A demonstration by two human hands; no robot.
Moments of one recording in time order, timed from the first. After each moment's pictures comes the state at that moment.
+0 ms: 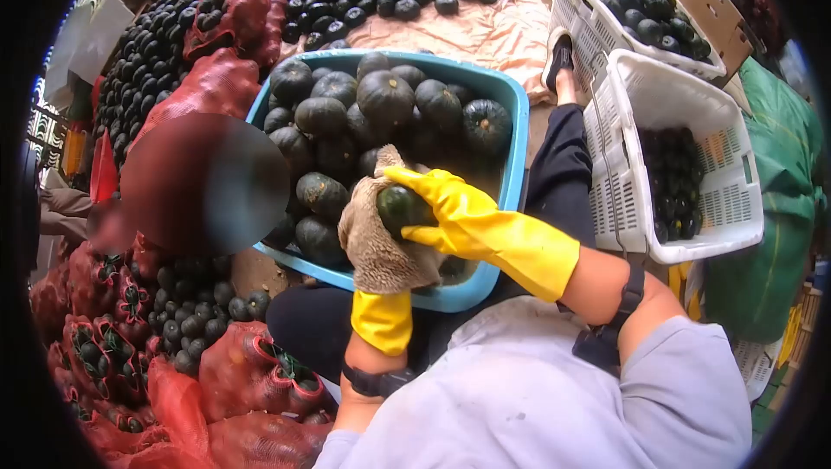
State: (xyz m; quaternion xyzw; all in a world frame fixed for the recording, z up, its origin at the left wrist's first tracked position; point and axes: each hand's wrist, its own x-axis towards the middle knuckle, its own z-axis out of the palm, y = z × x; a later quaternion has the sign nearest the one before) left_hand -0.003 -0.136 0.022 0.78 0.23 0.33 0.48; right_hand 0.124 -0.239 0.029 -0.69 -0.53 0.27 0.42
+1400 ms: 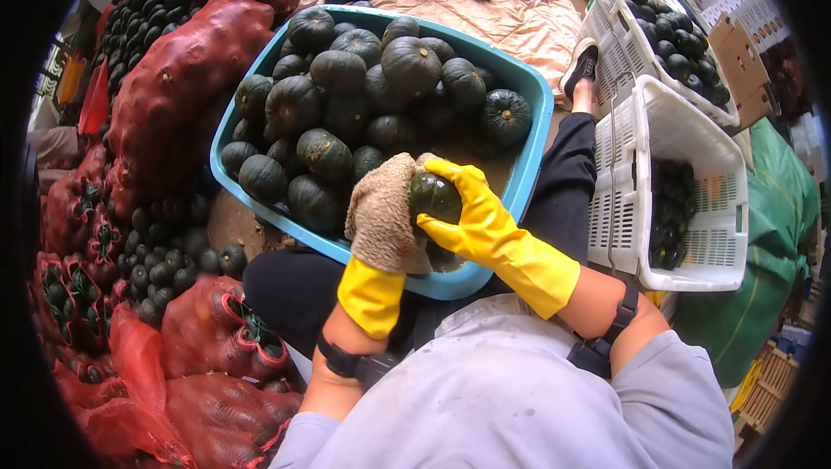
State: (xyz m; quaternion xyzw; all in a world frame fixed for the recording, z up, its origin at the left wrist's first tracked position) left_hand -0.014 -0.117 -0.002 0.87 0.21 0.26 0.37; right_hand 0.108 -0.257 -0.025 -0.69 -0.51 0.15 0.48
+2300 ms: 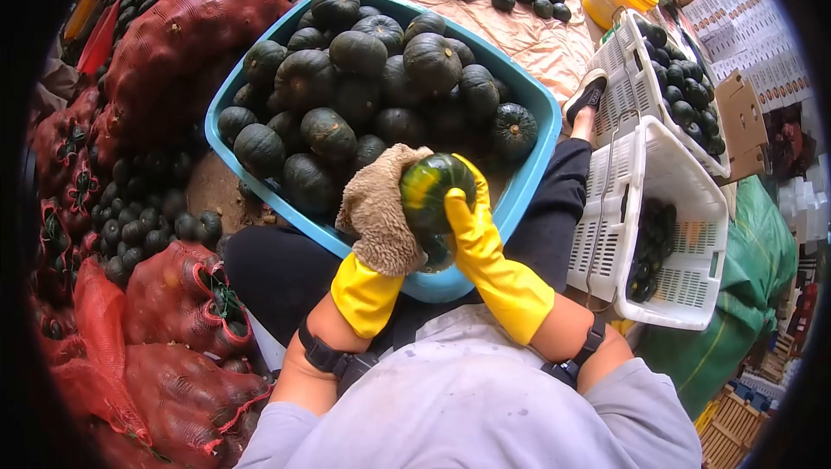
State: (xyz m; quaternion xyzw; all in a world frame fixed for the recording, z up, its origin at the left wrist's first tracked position) left_hand -0.002 -0.131 -0.006 0.76 0.34 0.28 0.48; right_hand 0.092 -0.254 -0.065 -0.47 -0.17 0.40 0.77
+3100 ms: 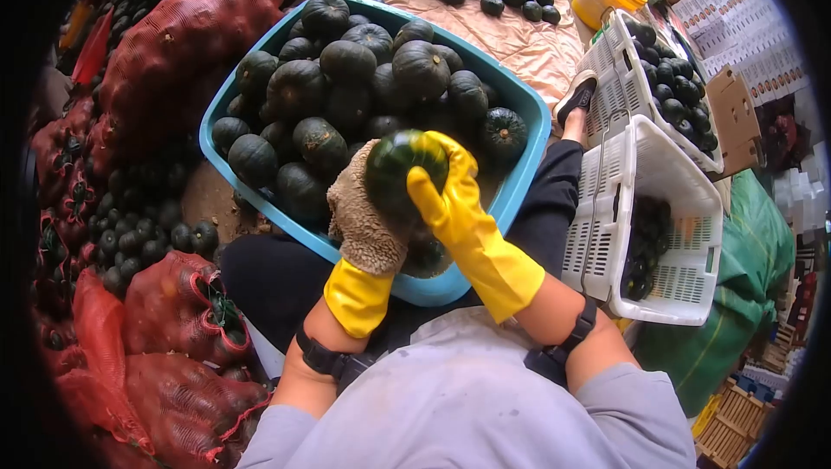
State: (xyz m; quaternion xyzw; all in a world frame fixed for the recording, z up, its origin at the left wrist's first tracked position) left_hand 0.002 -0.122 0.002 0.76 0.34 0.39 0.39; right_hand 0.113 -0.215 -0.033 -0.62 -0.40 0.25 0.62
